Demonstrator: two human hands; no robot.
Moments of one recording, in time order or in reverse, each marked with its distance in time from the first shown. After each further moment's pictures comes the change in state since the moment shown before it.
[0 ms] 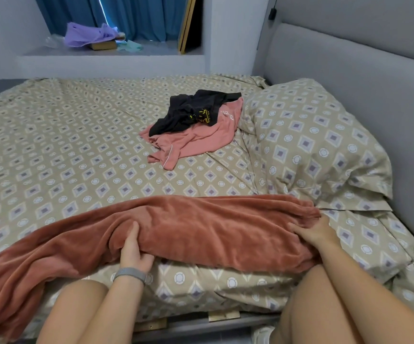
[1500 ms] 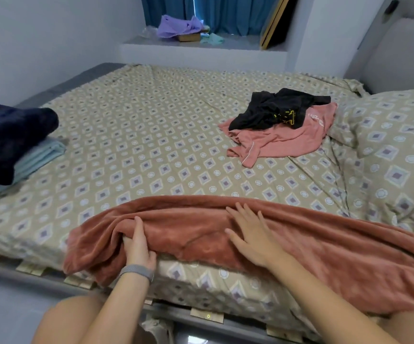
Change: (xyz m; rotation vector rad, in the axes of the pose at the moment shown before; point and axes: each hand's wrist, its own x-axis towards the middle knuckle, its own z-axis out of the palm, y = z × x) left_hand -0.022 0.114 -0.097 -0.027 0.237 0.373; right_hand -0.198 -0.163 0.191 -0.508 -0.433 -1.187
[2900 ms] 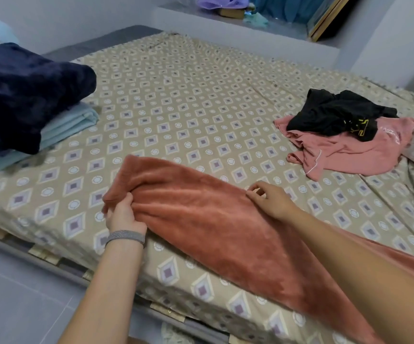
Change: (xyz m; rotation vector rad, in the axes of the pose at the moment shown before) left_hand 0.169 0.107 -0.057 -0.188 0.198 -0.027; right_hand 0.198 -0.059 0.027 0.191 -0.019 0.104
